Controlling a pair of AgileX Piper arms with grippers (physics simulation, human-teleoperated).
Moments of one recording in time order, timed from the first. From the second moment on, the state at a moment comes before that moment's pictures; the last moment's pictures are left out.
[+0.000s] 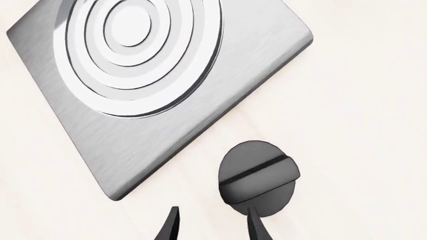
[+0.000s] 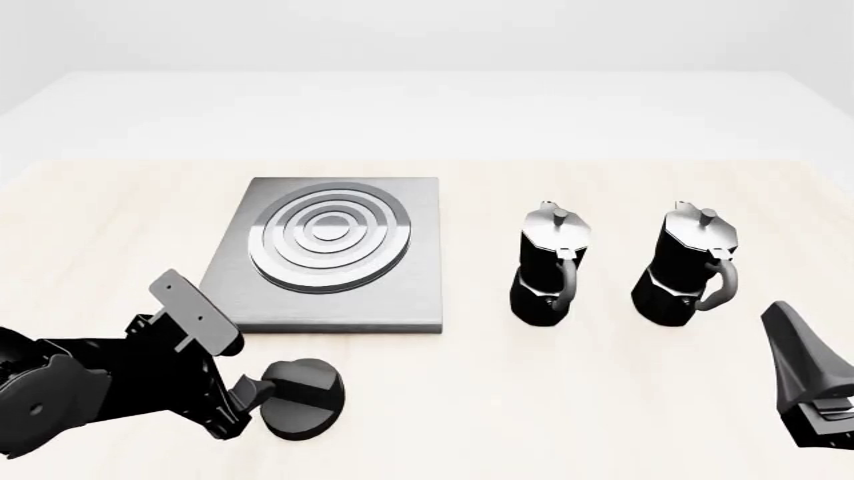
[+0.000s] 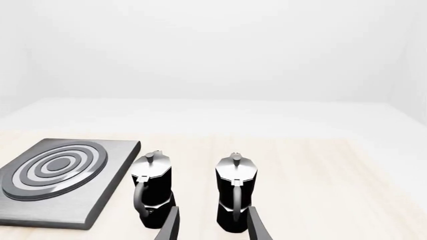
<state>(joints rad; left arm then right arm) -0.42 1.21 -0.35 0.14 0.31 0.07 0.04 0.00 -0.03 0.01</state>
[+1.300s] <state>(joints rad) -0.37 1.32 -0.48 0.10 0.43 0.07 0.06 0.00 -0.04 0.02</state>
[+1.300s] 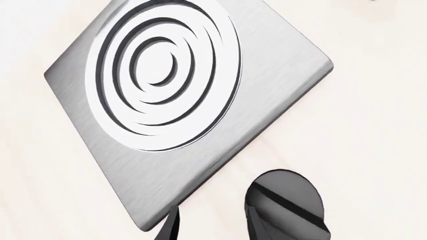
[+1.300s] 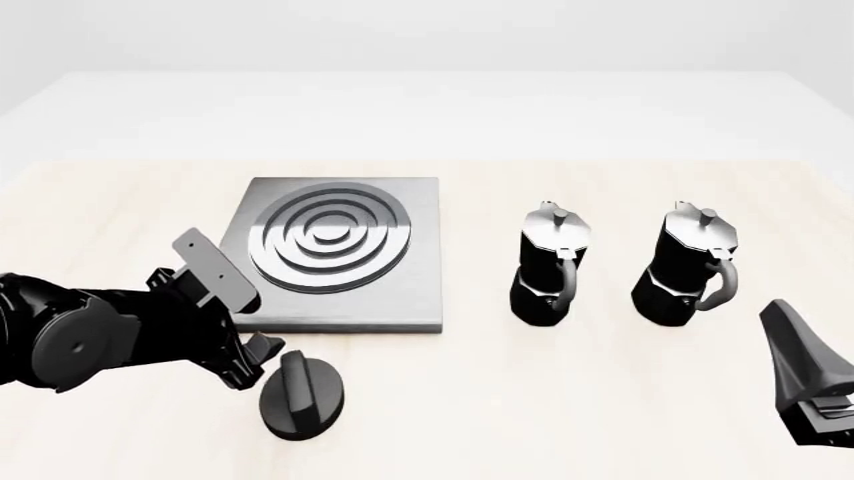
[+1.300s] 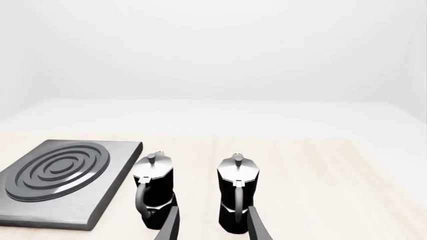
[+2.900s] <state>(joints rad) -0.17 0.79 -0.67 0.59 0.58 0.08 0.03 0.00 -0.02 0.03</state>
